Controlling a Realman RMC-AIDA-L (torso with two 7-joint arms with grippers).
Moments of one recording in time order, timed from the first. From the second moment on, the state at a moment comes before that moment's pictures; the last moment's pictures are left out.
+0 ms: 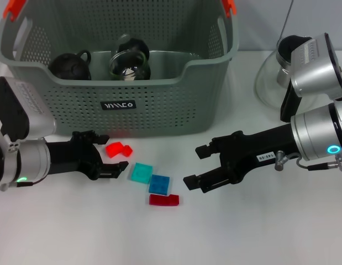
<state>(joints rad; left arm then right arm) -0.42 -2.17 0.90 0.82 2.16 1.11 -1.37 0.62 2.10 -1.23 -0.92 -2.01 -1.47 1.92</state>
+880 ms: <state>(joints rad) -0.43 -2.17 0.91 0.80 2.17 1.07 -1.38 0.62 2.10 -1.24 -0.92 -2.01 -1.46 1.92</state>
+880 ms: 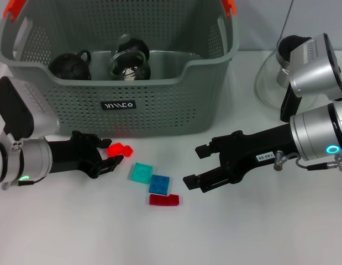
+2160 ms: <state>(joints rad) -0.45 -2.17 0.91 0.77 2.17 1.04 -1.38 0.62 2.10 -1.23 -0.92 -2.01 -1.46 1.91</state>
